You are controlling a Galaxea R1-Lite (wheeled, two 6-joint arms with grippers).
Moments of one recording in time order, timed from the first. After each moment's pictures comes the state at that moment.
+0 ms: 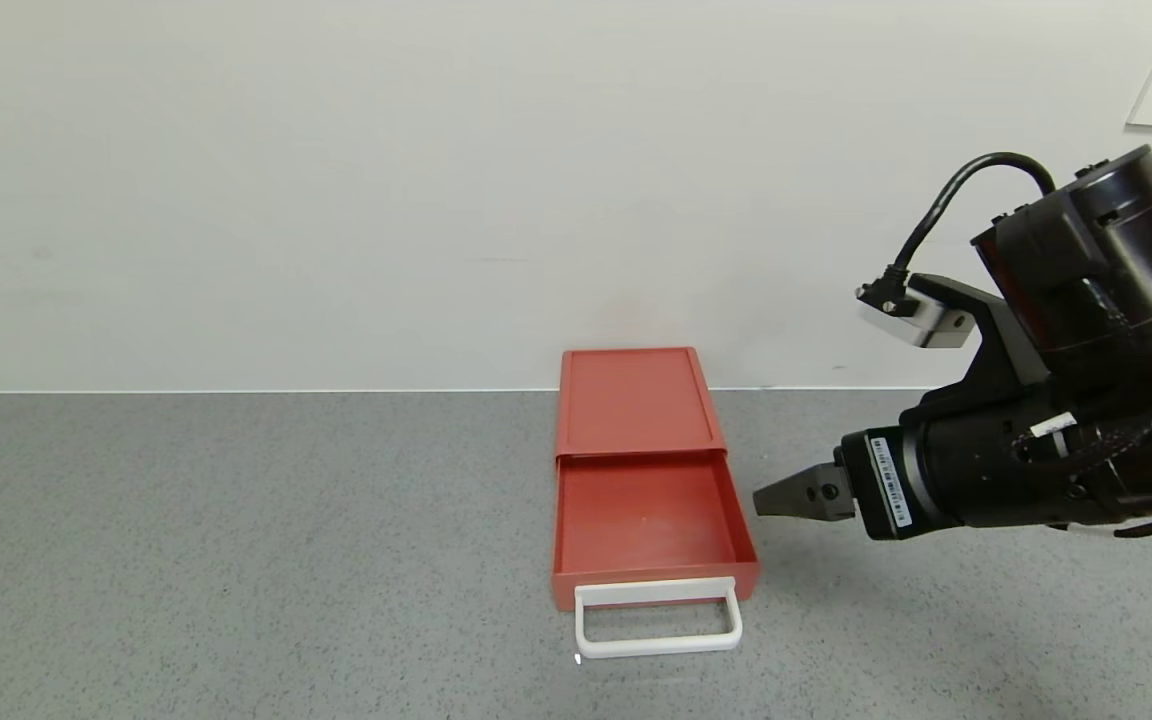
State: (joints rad) left arm 0.00 0.00 0.00 -0.03 -0.05 0.13; right arm 0.65 1.61 -1.34 0.50 -0.02 0.35
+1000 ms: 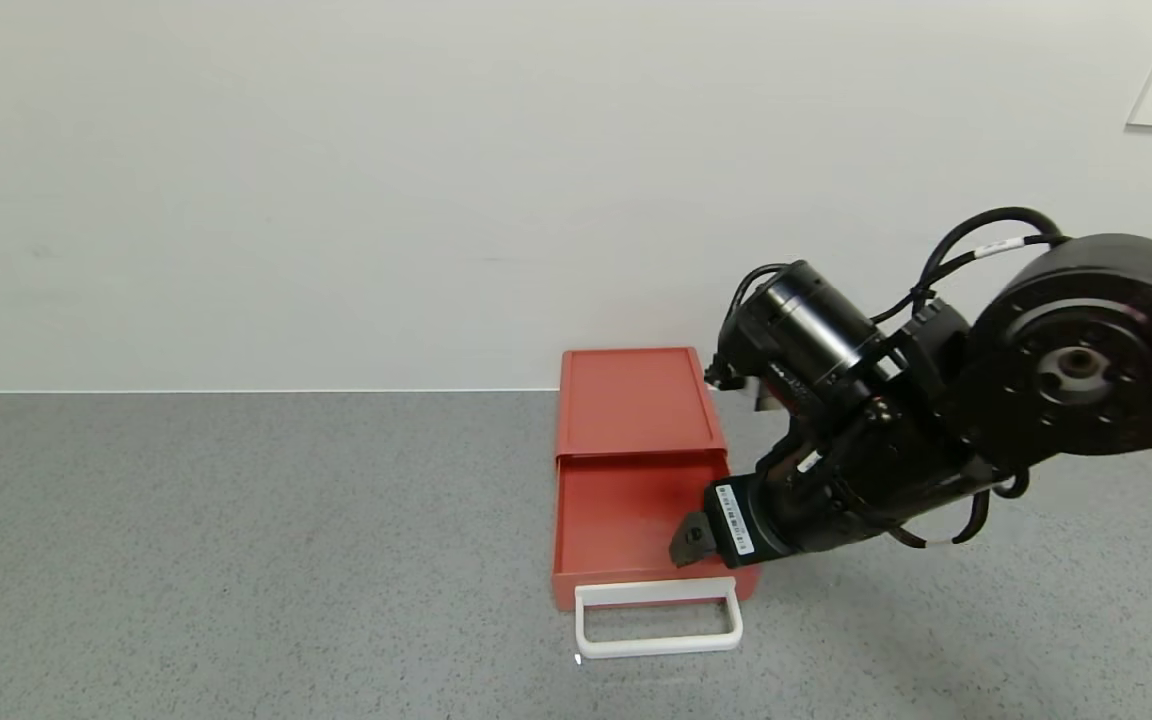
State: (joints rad) left arm 0.00 0.00 0.00 -0.03 -0.05 0.13; right arm 0.74 1.93 -1.61 0.73 -0.08 0.46
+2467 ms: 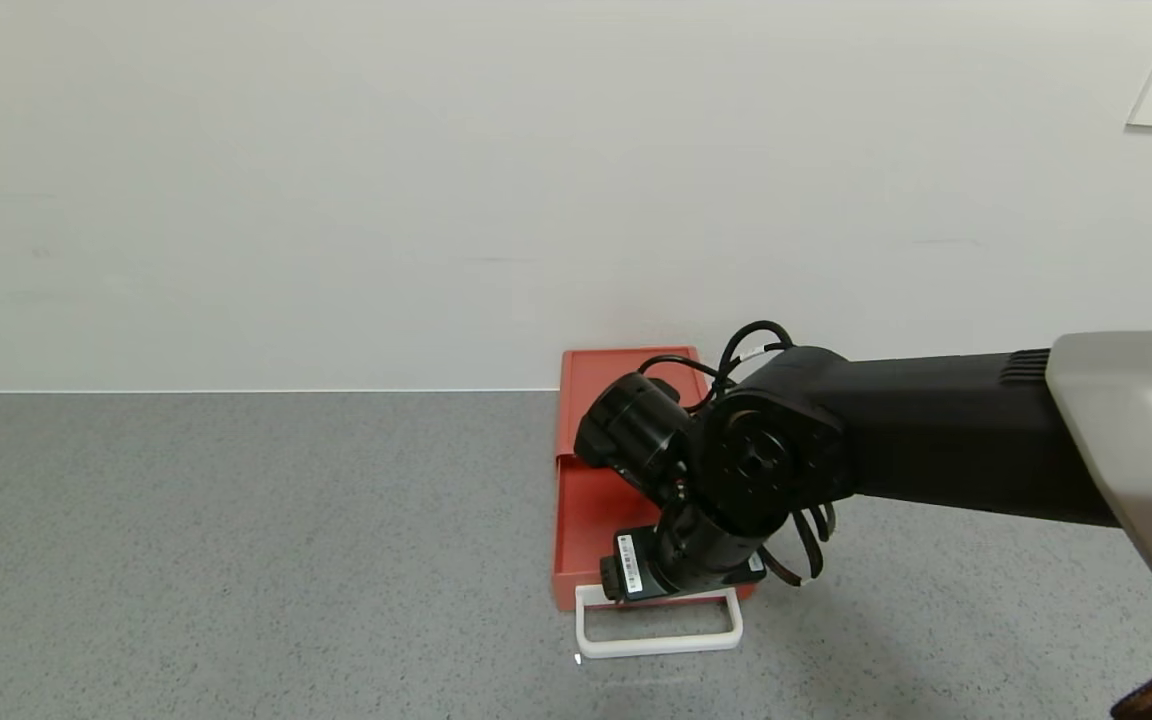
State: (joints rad) left arm 0.00 0.00 0.00 -0.03 -0.05 0.13; right arm 0.81 2.25 -1.84 0.80 -0.17 0.61
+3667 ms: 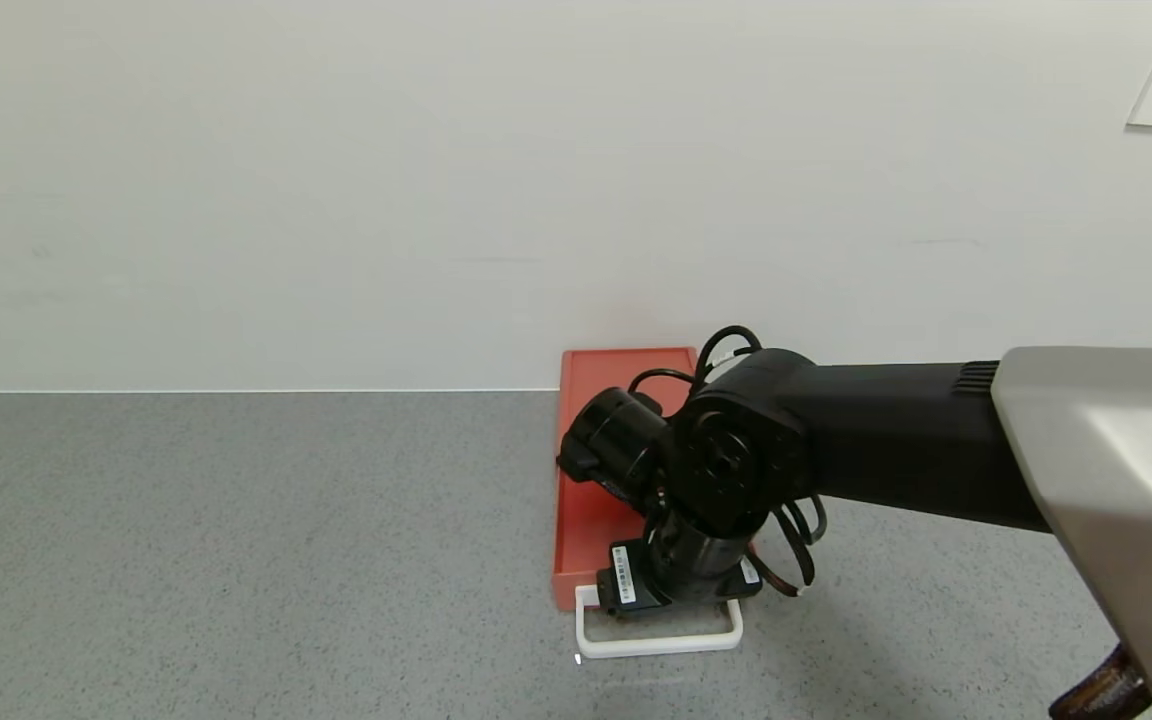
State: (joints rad) left arm 0.00 0.00 0.00 -0.03 -0.06 0.13; right arm 0.83 2.31 -1.96 0.93 -0.17 0.66
